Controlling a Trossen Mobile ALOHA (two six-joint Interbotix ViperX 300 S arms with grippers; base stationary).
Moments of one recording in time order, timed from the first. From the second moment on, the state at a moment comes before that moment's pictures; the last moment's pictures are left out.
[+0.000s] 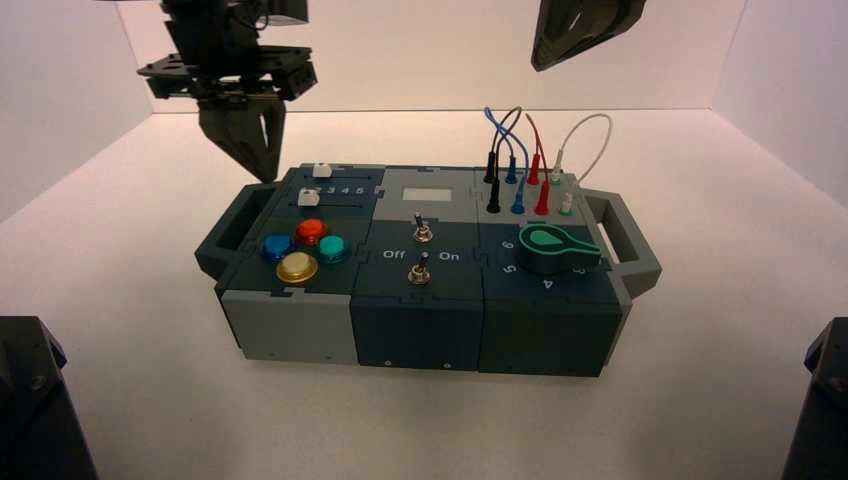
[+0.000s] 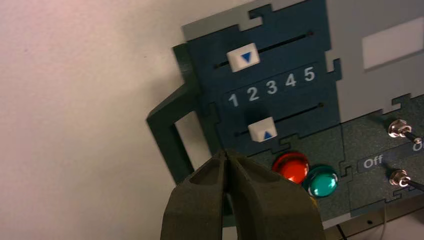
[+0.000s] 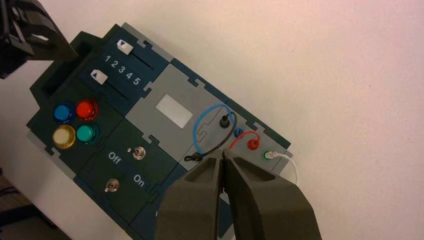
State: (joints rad) left arm -0.45 -0.06 0.78 -0.14 0.76 0.02; right arm 0.62 -0.44 0.86 0.06 0.55 0.01
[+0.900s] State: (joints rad) left arm -0.46 0.05 0.74 -0.14 0.74 0.03; right arm 0.62 -0.42 0.86 0.06 0.54 0.01
